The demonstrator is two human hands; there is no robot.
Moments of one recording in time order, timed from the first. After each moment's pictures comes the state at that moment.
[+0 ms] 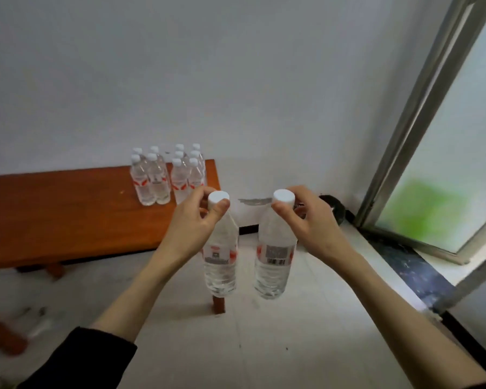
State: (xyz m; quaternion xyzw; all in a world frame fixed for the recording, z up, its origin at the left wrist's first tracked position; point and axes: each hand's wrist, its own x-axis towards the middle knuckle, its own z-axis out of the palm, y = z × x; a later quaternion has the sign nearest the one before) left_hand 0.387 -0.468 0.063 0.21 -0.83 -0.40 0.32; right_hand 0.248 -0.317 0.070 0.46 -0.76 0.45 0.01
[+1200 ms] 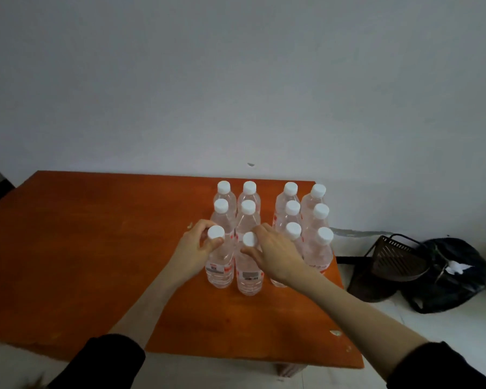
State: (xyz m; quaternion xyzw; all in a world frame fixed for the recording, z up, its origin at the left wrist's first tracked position) left_hand 0.327 -0.958 -0.042 0.43 -0.77 -0.42 0.20; right_hand 0.183 -0.871 -0.038 0.60 -0.77 0.17 -0.14
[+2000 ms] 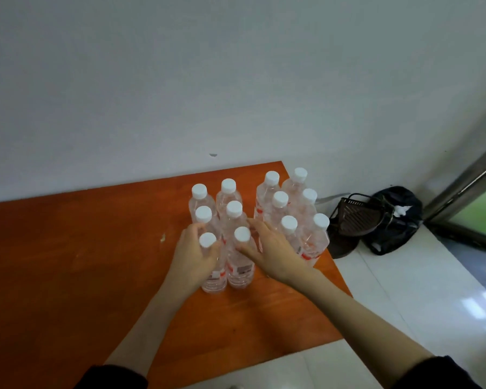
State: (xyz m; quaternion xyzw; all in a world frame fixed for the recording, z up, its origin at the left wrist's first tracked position) left_hand 0.307 -1.011 -0.070 0.41 -0.80 -0.41 0.14; right_hand 0.188 -0.901 -0.058 0.45 -0.82 0.28 -0.22
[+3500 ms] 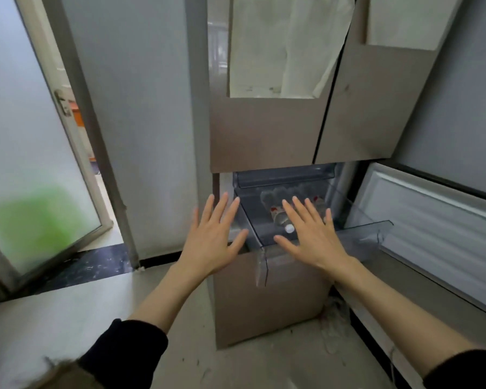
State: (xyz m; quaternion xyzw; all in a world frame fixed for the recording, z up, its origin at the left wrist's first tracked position) left_hand 0.145 -0.078 0.009 -0.54 -0.82 -0.17 0.06; right_hand 0.311 0.055 0.024 -0.34 -0.94 0.01 0.09
